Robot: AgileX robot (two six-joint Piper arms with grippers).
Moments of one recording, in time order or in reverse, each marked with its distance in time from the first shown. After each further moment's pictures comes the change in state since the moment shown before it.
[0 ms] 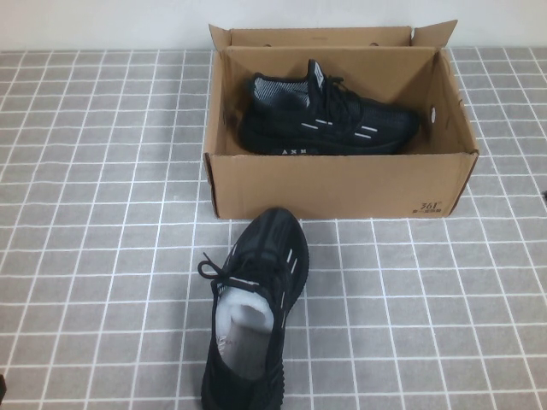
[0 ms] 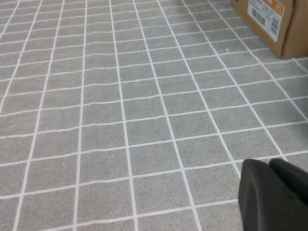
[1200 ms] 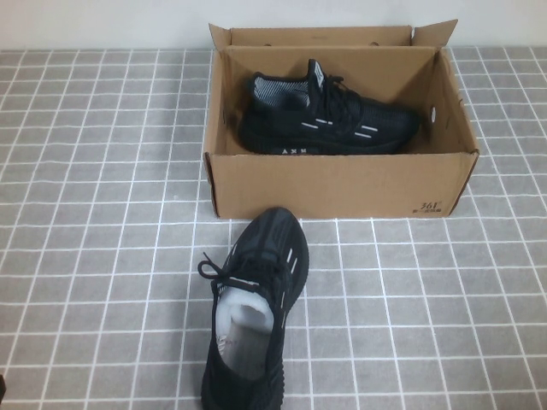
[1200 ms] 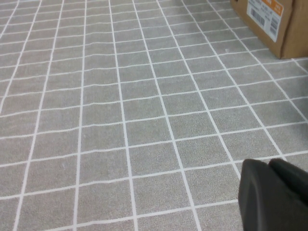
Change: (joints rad) right arm -0.506 -1.005 0.958 0.010 -0.214 0.207; left arm 0.000 0.000 0.000 0.000 0.000 0.000
